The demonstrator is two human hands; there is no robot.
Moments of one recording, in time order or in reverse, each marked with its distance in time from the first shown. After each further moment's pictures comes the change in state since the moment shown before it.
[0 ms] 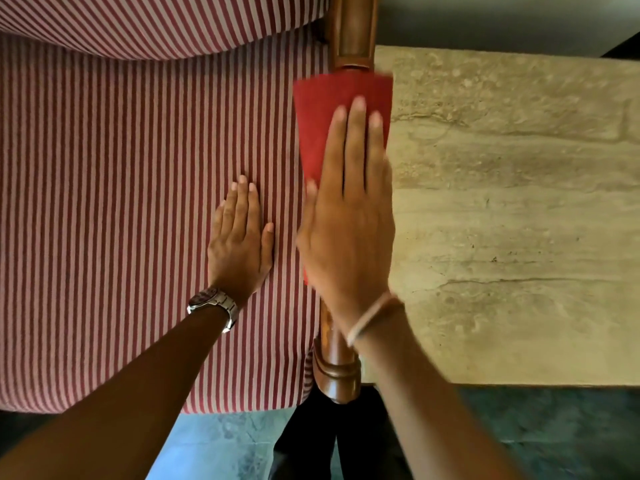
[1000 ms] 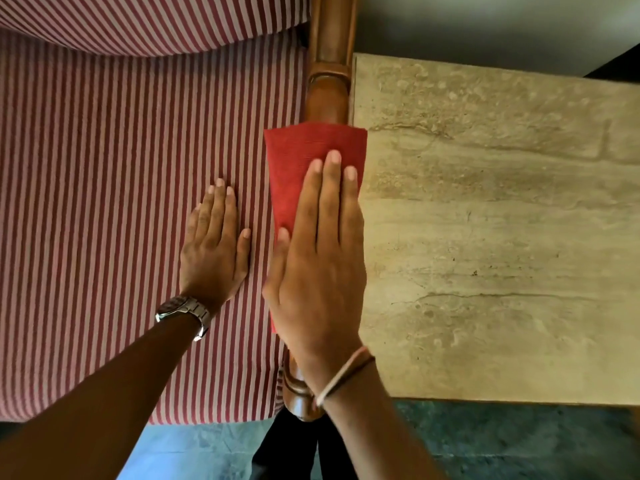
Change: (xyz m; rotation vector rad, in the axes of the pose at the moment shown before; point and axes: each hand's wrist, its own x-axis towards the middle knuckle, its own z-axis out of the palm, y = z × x) left_hand -0.001 -0.004 0.008 0.030 0.014 0.012; right_hand -0.036 0.004 -0.003 0.042 -0.074 -0.011
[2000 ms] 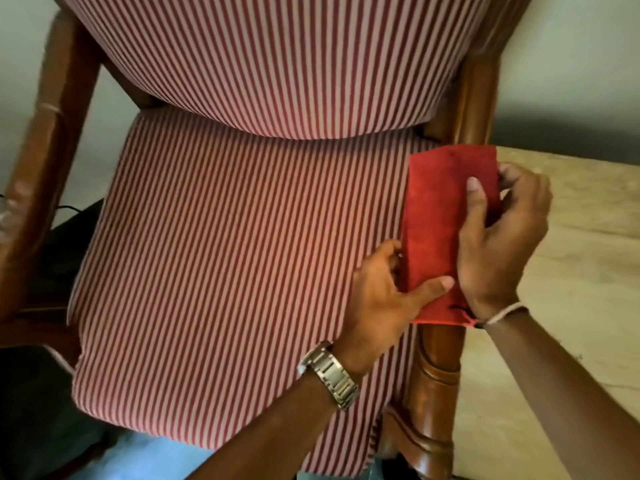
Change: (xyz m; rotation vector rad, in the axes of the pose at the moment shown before) left_hand 0.037 0.081 -0.142 -1.401 -0.223 -0.472; right_hand 0.106 0.006 -0.017 0.399 0.453 0.048
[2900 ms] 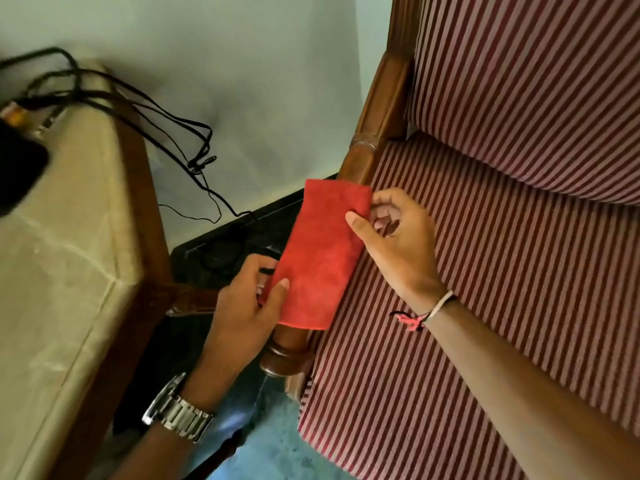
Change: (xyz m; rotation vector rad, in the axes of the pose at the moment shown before) left_hand -0.089 0.014 -0.527 0.677 0.468 -0.057; right_hand -0.160 -0.341 0.303 0.601 -0.727 0.092
